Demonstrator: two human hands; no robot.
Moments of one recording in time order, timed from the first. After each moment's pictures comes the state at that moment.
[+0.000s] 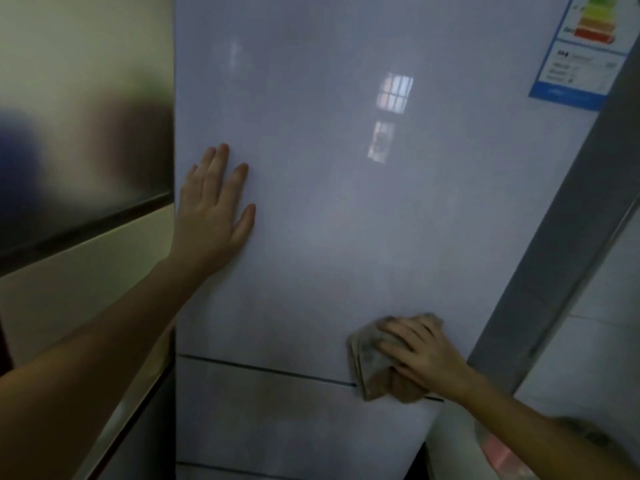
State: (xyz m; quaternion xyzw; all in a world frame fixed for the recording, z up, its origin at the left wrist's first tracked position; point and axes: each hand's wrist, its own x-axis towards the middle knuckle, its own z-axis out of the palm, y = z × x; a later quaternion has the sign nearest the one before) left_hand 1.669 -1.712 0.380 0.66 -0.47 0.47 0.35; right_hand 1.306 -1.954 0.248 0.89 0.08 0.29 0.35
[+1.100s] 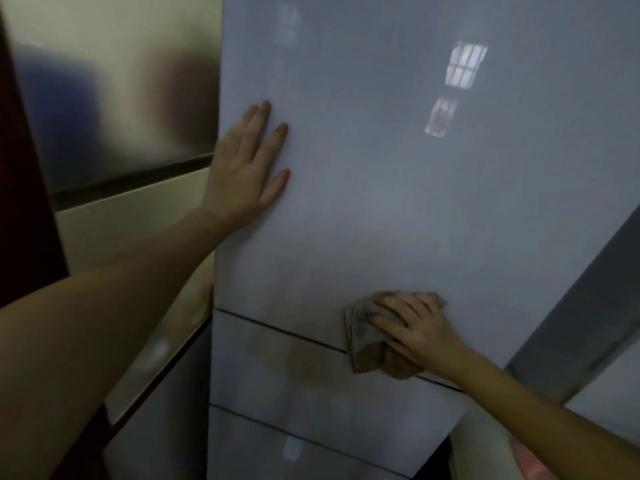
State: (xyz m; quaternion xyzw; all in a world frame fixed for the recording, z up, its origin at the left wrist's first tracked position) left_hand 1.686 -1.708 0.375 0.65 -0.46 0.53 0.28; right_hand 1.364 -1.934 0.242 0.87 0.11 0.35 0.32
